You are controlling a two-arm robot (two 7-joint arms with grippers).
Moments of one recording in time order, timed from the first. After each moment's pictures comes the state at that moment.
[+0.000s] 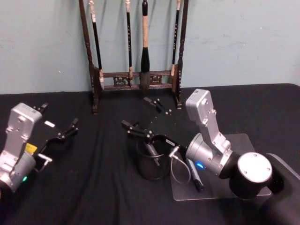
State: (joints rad) left arm -0.20 0.60 0.45 -1.41 -0.25 -0.12 0.03; right arm 0.36 0.22 -0.49 -1.25 0.24 -0.22 0.50
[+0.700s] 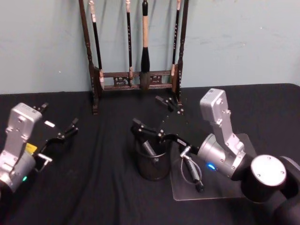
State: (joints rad) left arm -0.20 0.60 0.45 -1.41 -0.25 -0.12 0.03; right arm 0.31 0.26 -0.45 -1.33 0.26 -0.20 0.48
